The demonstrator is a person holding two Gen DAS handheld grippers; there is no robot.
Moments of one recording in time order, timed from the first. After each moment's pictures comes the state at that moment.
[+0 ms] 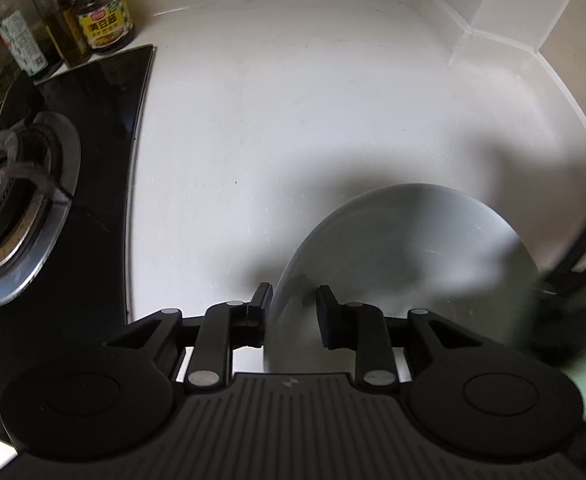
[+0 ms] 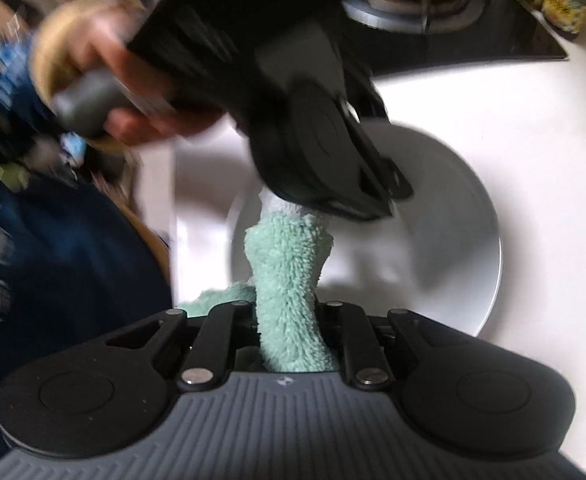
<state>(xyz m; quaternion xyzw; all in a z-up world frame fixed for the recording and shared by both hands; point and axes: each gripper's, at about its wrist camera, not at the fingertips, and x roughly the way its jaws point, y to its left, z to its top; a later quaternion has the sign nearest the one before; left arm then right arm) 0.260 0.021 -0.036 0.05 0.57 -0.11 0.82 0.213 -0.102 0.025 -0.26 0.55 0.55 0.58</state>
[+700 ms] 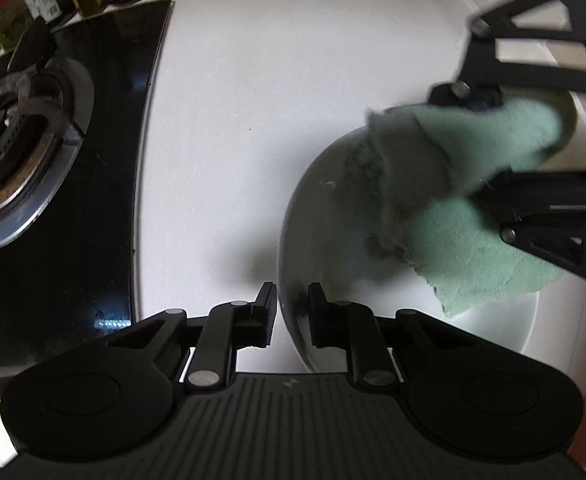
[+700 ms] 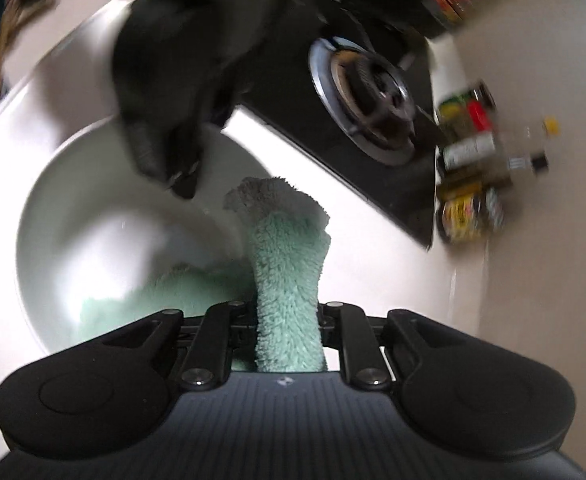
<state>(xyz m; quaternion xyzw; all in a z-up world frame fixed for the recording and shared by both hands) 0.244 0.043 -0.041 0.00 0.61 -0.11 0.78 0.187 -0.084 -0.002 -0.64 0.16 0.49 0.57</state>
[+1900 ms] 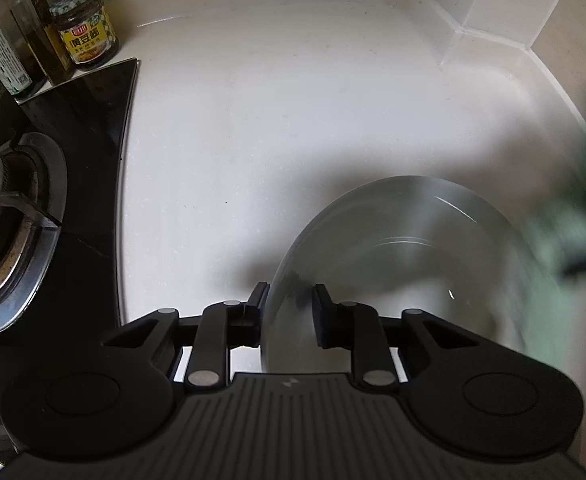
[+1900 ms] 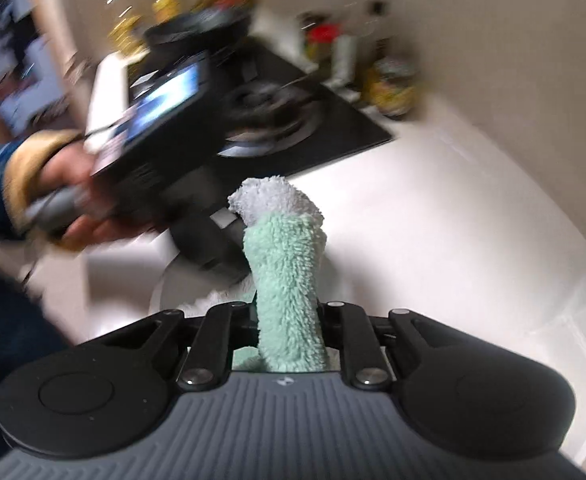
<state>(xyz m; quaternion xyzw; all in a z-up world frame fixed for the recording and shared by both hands) 0.259 0.016 -0.053 0.05 0.56 -0.13 0.81 0.224 -0.159 0.070 -0.19 0.41 0.43 0.79</state>
